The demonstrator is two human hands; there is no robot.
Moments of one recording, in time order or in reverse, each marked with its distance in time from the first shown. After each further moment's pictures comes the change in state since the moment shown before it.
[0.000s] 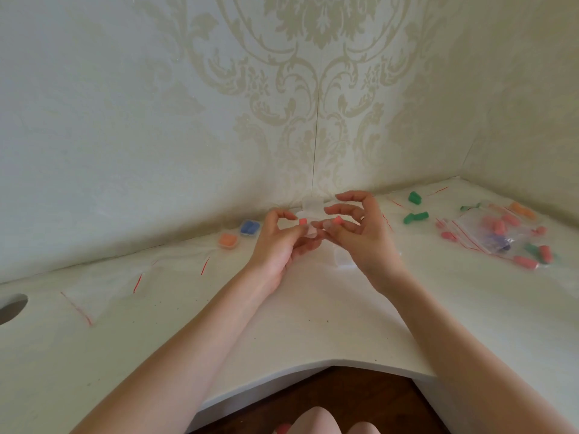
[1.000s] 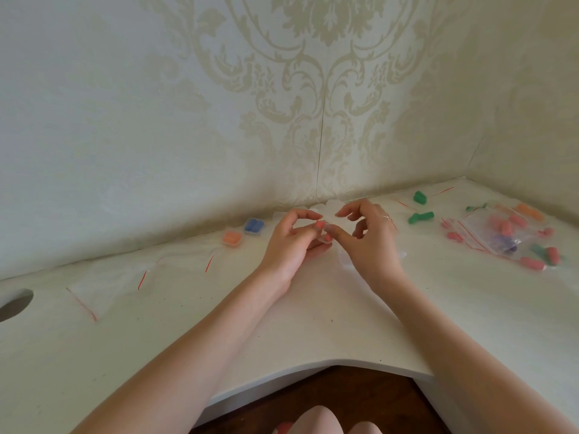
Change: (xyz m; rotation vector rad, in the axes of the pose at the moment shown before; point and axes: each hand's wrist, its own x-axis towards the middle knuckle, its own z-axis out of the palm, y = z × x) left_hand -0.003 -0.008 0.006 0.121 -0.021 0.015; right_hand 0.003 0.014 0.003 -0.526 0.201 -0.107
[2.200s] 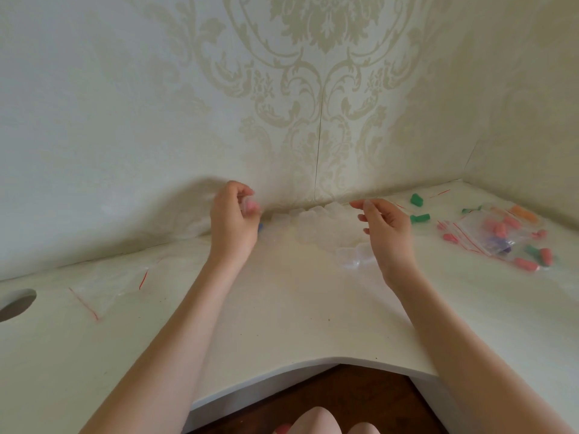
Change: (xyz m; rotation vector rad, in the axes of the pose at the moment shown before) left_hand 0.021 0.026 -0.062 0.762 0.492 0.568; right_hand 0.017 0.007 -0.016 0.290 0.118 0.203
